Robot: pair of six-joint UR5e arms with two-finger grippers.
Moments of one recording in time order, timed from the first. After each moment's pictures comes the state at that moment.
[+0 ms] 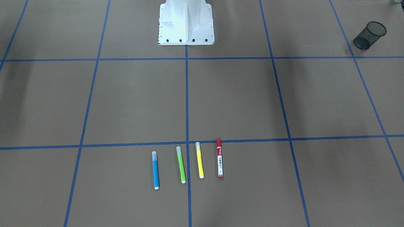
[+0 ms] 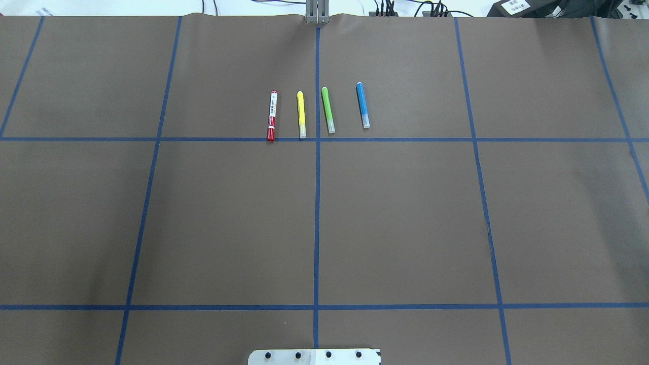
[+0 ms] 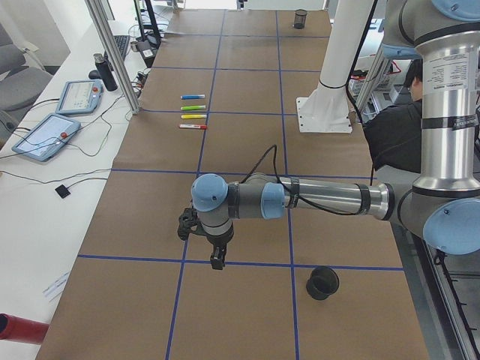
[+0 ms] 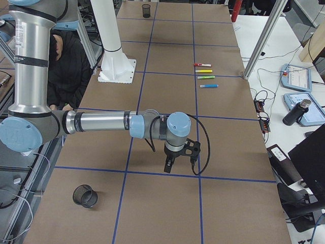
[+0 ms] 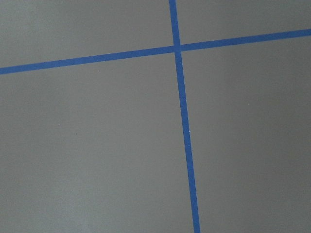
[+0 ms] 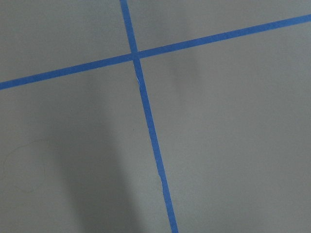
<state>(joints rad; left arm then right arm) -1.56 -1.48 -1.73 -1.46 -2.33 0.14 1.55 -1.69 1.76 -1.68 2.35 0.23</state>
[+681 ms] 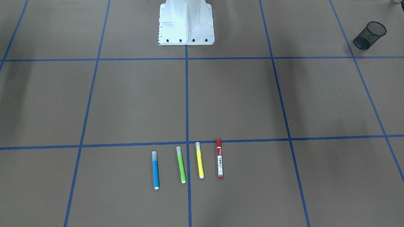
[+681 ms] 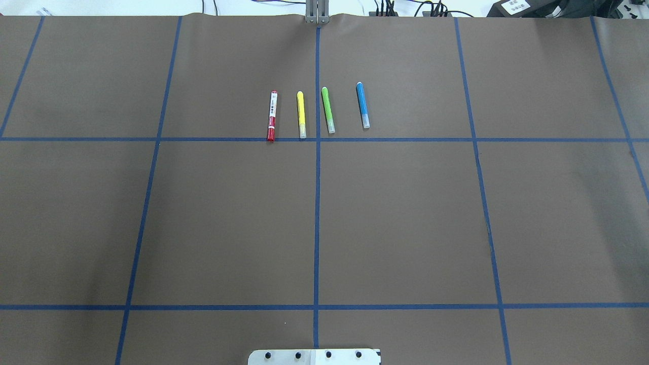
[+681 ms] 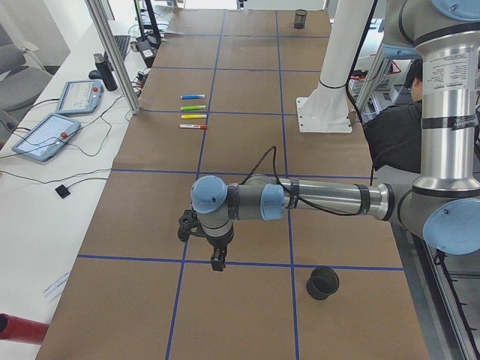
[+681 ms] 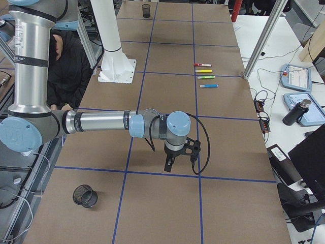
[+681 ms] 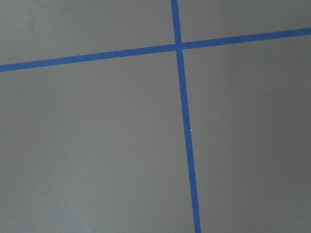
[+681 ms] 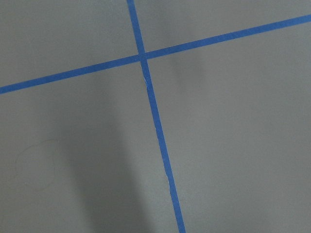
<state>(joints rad) -1.56 -1.48 -1.72 -1.46 -2.33 0.14 1.55 -1.69 1.77 -1.68 2.35 0.23</state>
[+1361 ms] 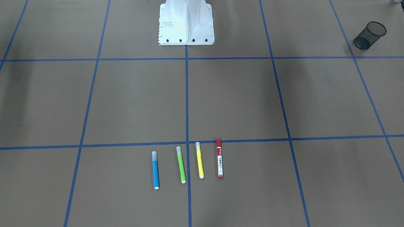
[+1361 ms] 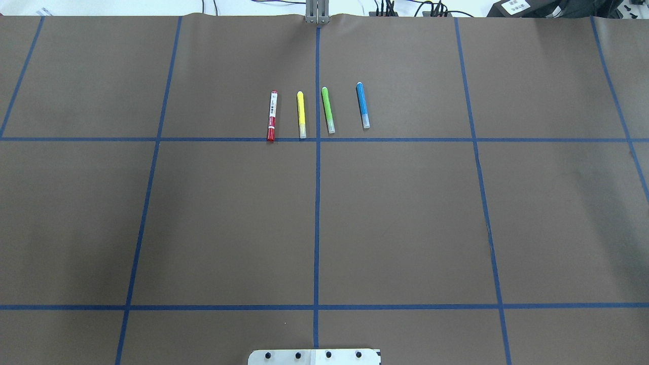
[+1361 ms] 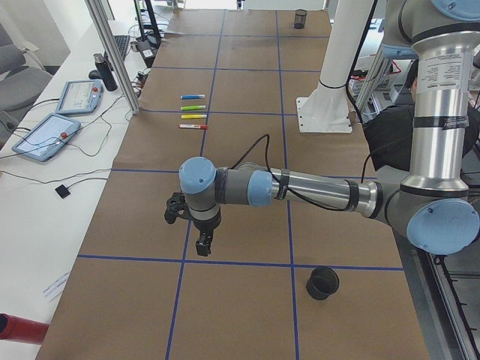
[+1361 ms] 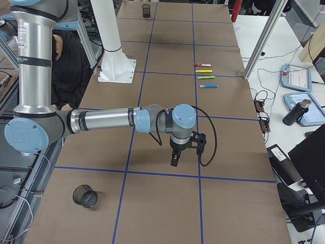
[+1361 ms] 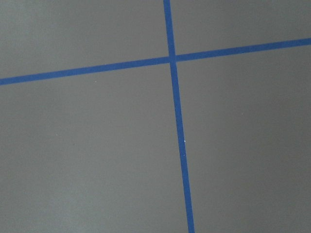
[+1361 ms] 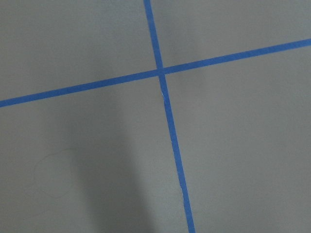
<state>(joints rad) -1.54 -1.58 -1.74 -1.50 -2.33 0.12 1.51 -1.63 1.78 -1.68 2.35 0.24</state>
